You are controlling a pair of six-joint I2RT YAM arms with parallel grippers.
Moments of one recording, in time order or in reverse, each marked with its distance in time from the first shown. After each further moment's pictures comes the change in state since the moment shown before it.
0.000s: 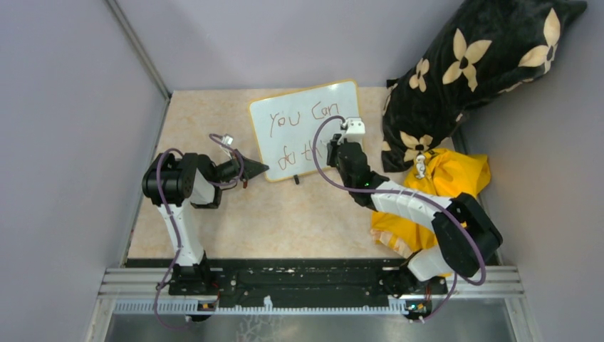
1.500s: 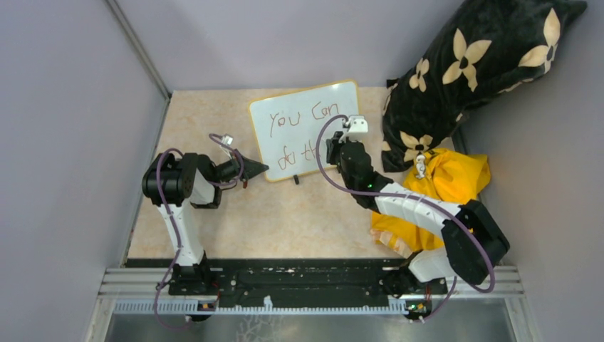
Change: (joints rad) left arm 0.001 0.000 0.000 0.001 -0.001 0.000; right arm 0.021 -0.079 -0.005 -0.007 0.011 -0.002
